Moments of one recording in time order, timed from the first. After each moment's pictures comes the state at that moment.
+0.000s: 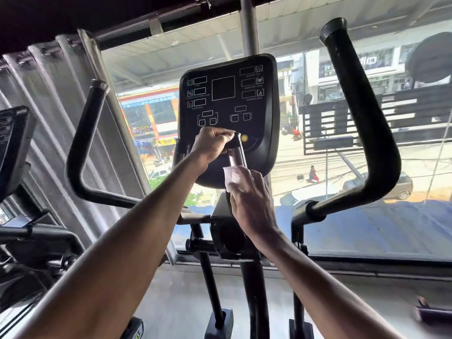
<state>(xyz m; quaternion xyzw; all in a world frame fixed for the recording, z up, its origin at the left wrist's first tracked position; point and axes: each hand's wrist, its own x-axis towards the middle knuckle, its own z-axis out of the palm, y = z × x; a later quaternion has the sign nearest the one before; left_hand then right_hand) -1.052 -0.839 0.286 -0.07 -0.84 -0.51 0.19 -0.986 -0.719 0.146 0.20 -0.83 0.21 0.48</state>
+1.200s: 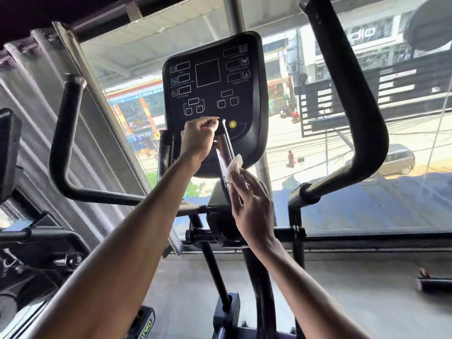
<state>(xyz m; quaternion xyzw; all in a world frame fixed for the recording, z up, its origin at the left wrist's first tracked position) -1.042 -0.822 0.269 -0.04 -0.83 -0.47 0.29 -0.974 -0.713 0.113 0.14 -0.73 0.44 0.50</state>
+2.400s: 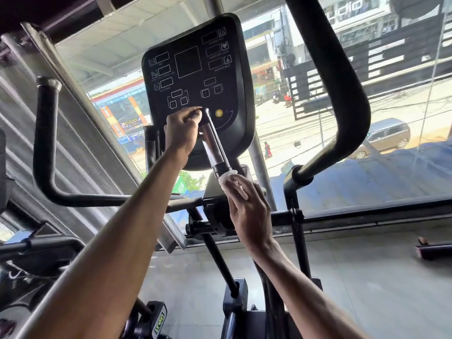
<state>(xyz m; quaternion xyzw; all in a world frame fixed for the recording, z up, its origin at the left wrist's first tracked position) -1.053 -0.829 0.264 -0.05 -0.83 -0.49 0.28 -0.958 -0.716 0.078 0.12 -0.75 0.38 0.53</state>
